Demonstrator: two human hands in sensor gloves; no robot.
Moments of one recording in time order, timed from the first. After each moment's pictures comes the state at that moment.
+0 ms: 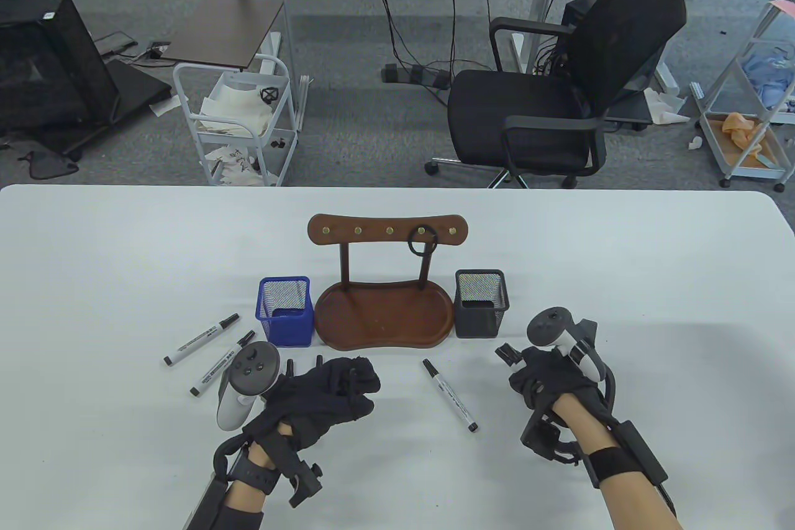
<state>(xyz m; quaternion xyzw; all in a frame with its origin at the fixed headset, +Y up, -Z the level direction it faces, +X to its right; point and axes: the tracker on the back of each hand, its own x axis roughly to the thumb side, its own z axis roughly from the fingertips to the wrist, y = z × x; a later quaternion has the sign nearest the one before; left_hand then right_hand) -0.171 -0.726 -0.322 -0.16 -0.25 0.58 0.76 0.220 -0.734 -0.386 -0.13 0.29 0.93 0.19</state>
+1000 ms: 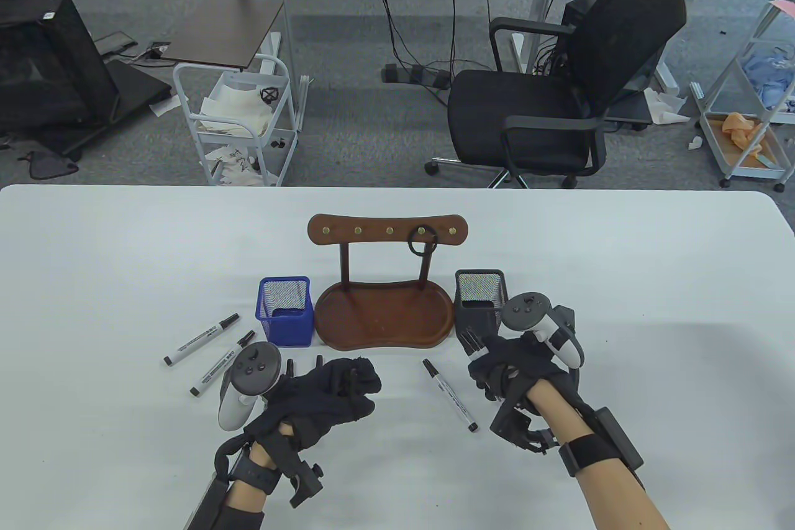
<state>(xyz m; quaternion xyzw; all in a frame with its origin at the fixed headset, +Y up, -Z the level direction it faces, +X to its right) -0.169 -0.728 -0.322 -0.16 -0.25 0.58 0.76 0.166 -0.714 -0.391 -0.05 0.32 0.90 0.28</state>
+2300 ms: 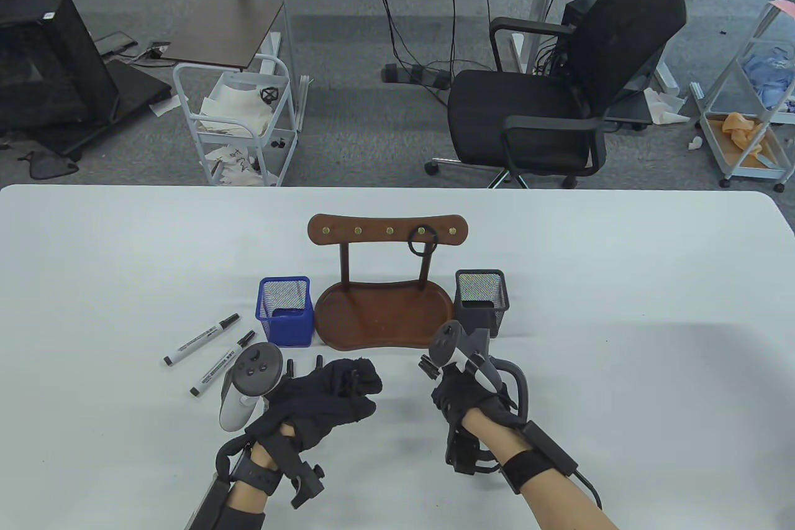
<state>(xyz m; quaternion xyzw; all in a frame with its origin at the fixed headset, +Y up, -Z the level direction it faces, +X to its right) -0.168 -0.729 -0.321 -0.16 -0.25 0.58 0.76 0.092 -0.749 -0.372 -0.07 0.24 0.96 0.07</state>
